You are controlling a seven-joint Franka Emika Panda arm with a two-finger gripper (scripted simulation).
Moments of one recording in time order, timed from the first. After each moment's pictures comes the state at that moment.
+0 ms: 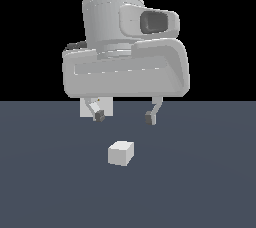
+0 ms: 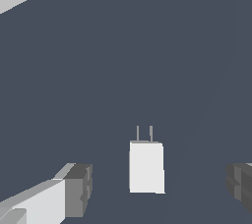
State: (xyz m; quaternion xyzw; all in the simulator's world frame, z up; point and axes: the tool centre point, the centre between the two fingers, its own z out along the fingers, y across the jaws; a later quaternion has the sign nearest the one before) arm -0.080 0.008 0.071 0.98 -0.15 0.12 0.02
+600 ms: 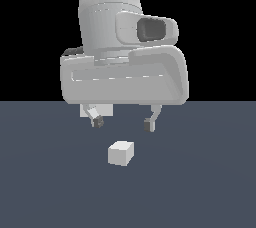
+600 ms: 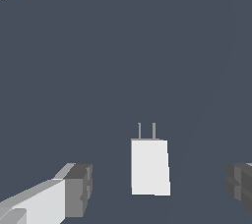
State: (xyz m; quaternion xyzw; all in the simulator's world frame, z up) arm -0.083 0.011 0.061 0.98 -0.16 0.12 0.02
